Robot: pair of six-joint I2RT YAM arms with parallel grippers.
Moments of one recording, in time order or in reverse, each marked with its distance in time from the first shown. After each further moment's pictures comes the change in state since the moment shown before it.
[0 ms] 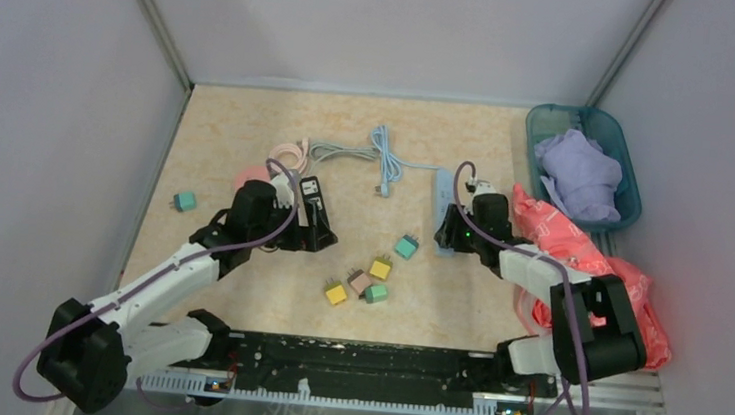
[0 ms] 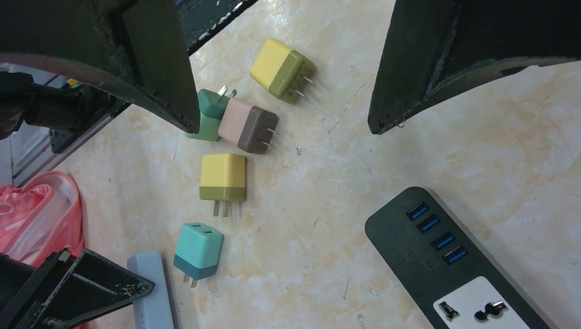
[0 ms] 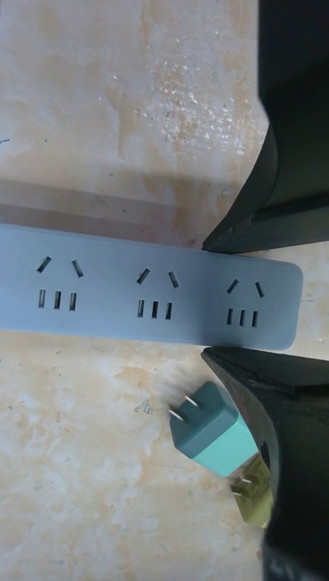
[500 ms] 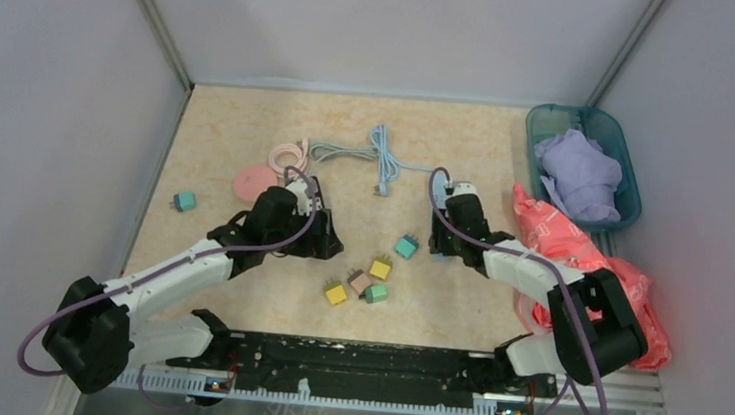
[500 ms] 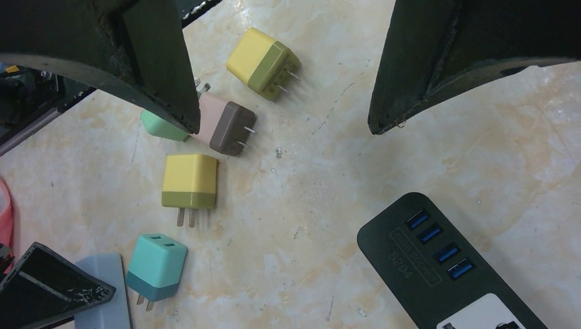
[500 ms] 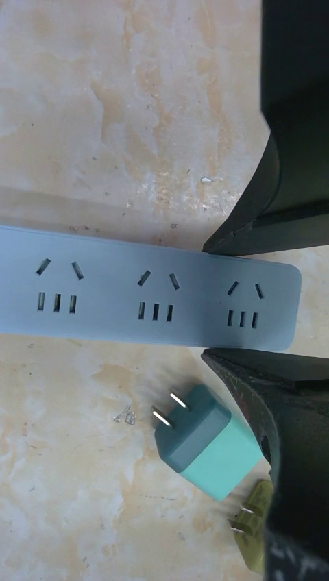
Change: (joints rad) left arm -0.134 0.100 0.016 0.000 -0.169 0.012; right arm 0.187 0.005 0.063 -0.135 0.261 -0.016
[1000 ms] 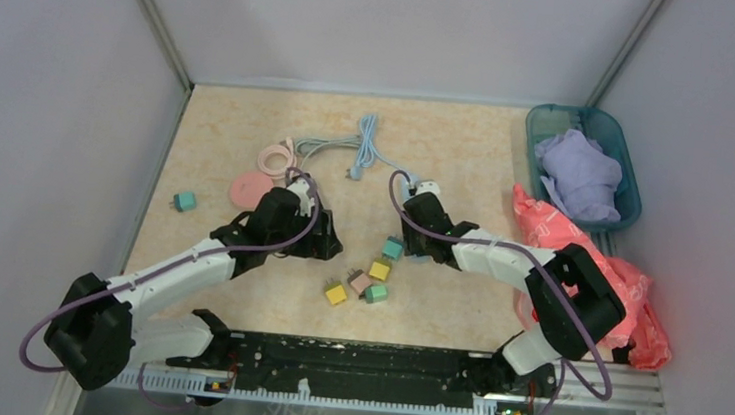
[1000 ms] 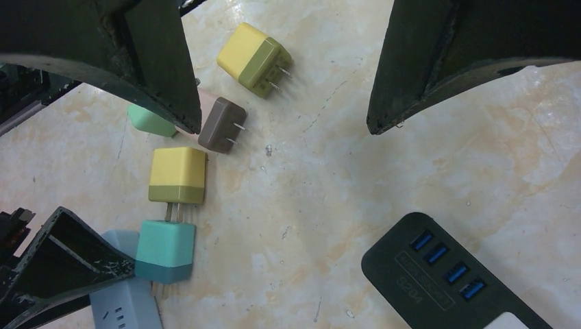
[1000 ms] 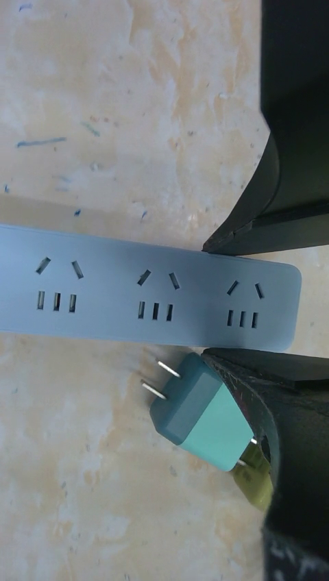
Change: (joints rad) left arm -0.012 0.014 0.000 -0.001 -0.045 0.005; right arm 0.219 0.140 0.156 -0.109 0.159 0.035
